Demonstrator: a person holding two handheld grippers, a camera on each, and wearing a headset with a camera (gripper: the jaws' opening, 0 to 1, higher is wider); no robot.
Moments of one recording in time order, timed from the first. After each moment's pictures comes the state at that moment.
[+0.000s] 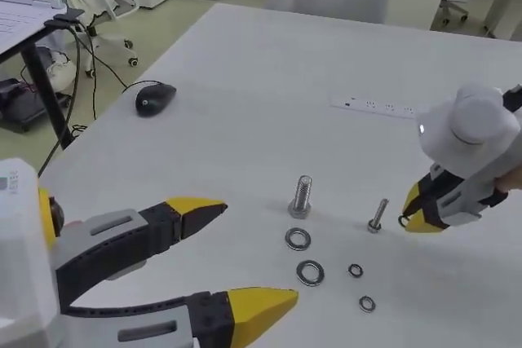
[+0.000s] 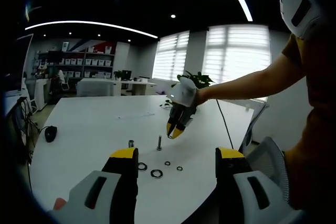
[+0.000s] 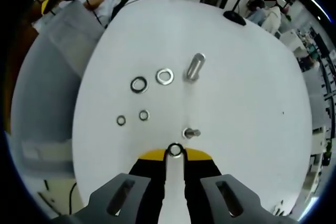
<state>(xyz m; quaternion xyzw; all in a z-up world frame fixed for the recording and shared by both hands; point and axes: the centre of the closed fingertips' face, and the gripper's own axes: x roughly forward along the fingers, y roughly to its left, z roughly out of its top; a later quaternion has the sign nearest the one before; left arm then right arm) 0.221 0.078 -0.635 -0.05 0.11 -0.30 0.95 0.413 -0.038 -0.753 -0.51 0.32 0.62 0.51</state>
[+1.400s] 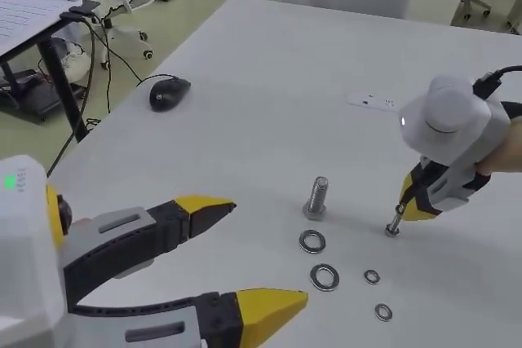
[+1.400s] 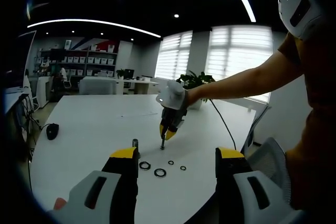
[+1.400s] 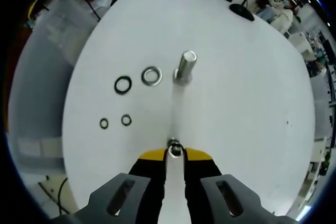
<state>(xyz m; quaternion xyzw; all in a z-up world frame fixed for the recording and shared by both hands) 0.228 0.088 -0.640 -0.06 0.11 -0.29 0.95 0.433 -0.014 -0.783 -0.53 0.34 0.62 0.47</state>
